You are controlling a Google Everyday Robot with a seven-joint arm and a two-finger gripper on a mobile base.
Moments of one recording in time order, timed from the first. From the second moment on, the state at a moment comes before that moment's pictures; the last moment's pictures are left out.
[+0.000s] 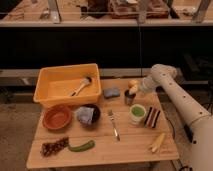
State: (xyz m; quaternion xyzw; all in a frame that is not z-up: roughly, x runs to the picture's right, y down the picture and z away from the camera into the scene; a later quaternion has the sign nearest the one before) arm 0.214 0.030 0.921 -0.05 -0.27 -0.61 0.74
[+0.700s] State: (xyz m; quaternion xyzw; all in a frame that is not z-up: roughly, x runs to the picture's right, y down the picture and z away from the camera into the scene) arm 0.183 0.053 0.923 -0.07 -0.28 -0.64 0.72
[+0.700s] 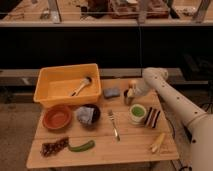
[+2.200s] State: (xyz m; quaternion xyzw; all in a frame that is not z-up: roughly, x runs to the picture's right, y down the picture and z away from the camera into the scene) arm 0.304 0.052 0.789 -0.02 -0.26 -0.65 0.71
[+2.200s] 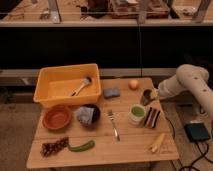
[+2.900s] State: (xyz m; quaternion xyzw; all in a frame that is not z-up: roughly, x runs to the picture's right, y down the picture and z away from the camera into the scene) arm 0.353 0.066 0.743 0.00 -0.26 -0.64 0.73
